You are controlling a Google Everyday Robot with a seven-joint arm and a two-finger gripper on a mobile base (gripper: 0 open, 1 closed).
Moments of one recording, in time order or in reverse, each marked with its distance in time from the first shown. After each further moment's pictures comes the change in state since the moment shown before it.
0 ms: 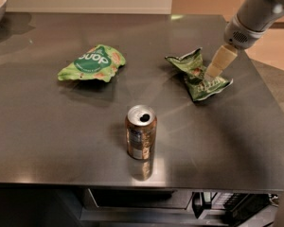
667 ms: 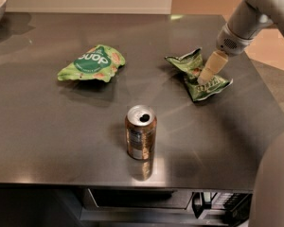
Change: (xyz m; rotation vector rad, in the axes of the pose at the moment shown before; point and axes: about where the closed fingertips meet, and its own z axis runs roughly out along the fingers) arm 0.000 -0.007 0.040 -0.067 0.015 0.050
